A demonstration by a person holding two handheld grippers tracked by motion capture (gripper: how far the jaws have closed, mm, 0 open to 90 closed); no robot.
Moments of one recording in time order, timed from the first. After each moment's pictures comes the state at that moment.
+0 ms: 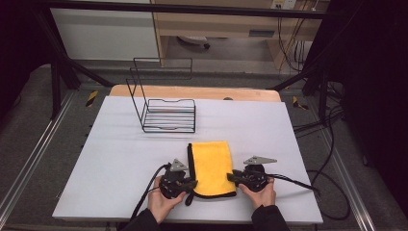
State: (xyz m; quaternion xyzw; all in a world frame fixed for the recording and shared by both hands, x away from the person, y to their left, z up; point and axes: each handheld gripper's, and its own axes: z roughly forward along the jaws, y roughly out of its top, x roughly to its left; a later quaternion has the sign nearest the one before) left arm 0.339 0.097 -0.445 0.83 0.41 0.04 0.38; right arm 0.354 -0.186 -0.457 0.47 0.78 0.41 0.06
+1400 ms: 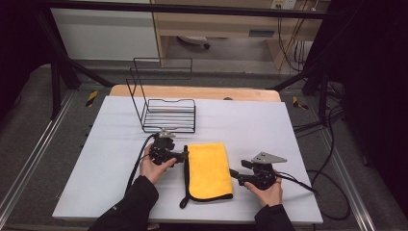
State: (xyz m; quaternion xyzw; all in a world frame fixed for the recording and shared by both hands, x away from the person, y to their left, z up) left arm 0.438 0.130 -0.434 0.80 0.45 0.10 0.39; right arm 0.355 -0.204 -0.441 0.42 0.77 0.46 0.13
